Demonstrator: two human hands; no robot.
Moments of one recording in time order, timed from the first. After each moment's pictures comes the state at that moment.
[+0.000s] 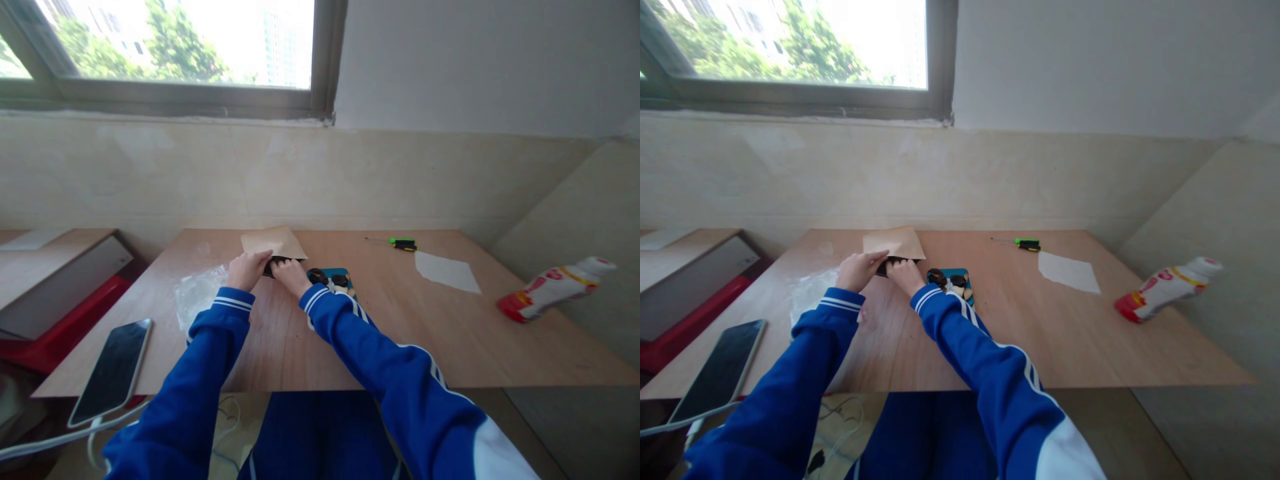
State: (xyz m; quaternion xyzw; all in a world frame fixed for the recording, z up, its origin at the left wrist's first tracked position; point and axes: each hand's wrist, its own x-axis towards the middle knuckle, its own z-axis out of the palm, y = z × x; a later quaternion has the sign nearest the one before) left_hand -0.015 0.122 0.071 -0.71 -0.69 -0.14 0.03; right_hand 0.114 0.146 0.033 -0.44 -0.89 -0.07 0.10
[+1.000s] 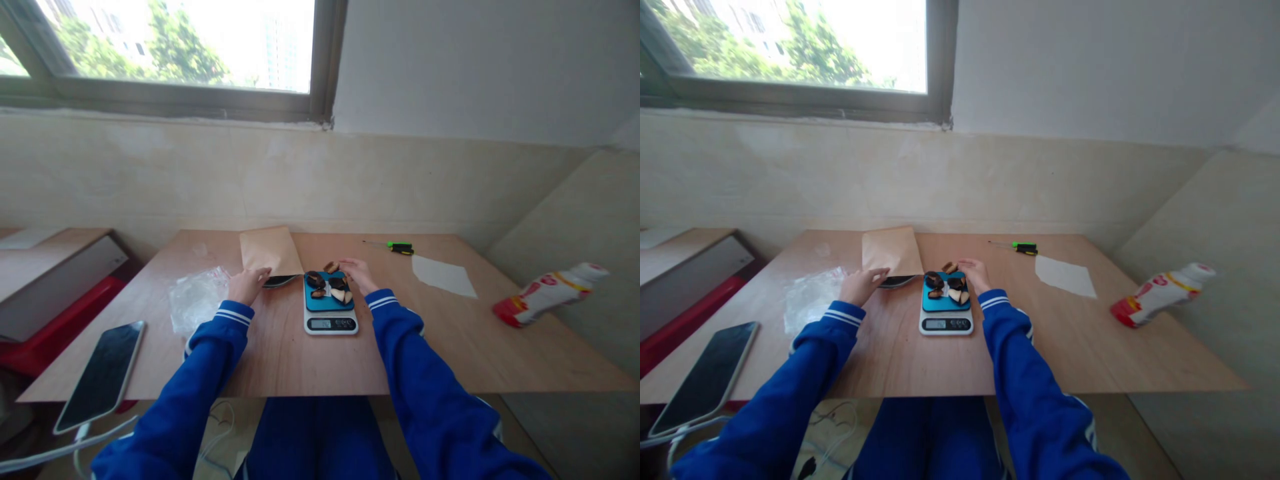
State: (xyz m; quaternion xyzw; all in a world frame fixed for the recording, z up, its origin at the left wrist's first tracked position) left_hand -0.014 0.116 0.034 -0.71 -0.70 -0.09 -0.02; right_hand 0.283 0.168 0.002 -0.56 -0.51 0.40 0.51
